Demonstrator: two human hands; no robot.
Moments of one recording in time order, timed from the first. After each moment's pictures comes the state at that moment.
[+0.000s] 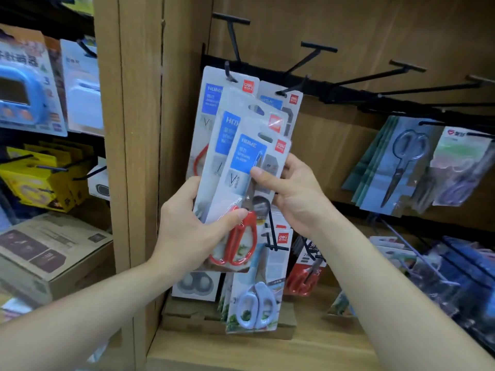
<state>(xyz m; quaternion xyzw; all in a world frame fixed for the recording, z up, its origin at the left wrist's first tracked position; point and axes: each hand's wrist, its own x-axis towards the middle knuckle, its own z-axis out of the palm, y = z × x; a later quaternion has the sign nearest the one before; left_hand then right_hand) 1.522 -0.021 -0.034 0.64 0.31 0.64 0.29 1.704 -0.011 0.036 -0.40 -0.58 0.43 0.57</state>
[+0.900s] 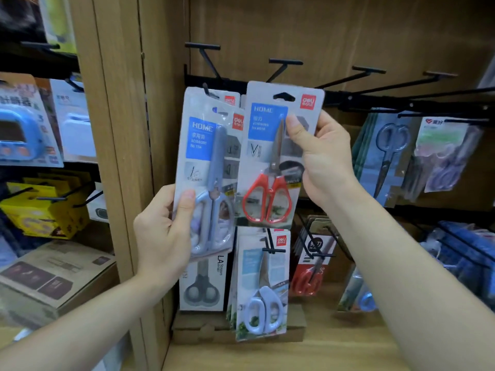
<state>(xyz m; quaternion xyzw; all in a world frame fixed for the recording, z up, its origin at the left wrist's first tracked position) 1.507 -0.004 -0.035 0.61 0.36 0.69 0.16 1.720 -0.021 0.089 -0.36 -0.53 0.26 0.72</state>
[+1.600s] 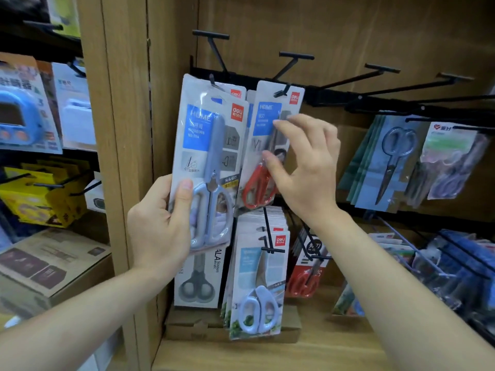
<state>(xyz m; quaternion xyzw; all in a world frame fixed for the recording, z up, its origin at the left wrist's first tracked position) 1.509 -0.005 -0.032 0.60 0.38 0.69 0.09 1.728 0.004 0.048 -0.44 -0.65 -0.36 0.50</state>
